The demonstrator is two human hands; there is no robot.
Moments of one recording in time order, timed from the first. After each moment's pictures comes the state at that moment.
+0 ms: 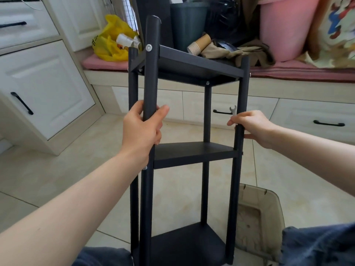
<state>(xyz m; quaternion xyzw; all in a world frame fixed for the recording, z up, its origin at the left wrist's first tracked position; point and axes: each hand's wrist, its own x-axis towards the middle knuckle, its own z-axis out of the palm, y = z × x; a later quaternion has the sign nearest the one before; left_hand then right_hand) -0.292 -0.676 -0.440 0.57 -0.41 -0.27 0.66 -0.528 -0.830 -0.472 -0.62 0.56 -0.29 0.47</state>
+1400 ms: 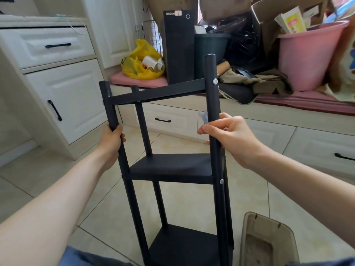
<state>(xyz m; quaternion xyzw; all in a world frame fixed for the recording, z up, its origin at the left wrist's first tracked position) -0.161 -0.677 -0.449 0.71 -0.23 -0.23 0.62 -0.452 -0.758 -0.401 -0.73 0.33 -0.36 0.47</state>
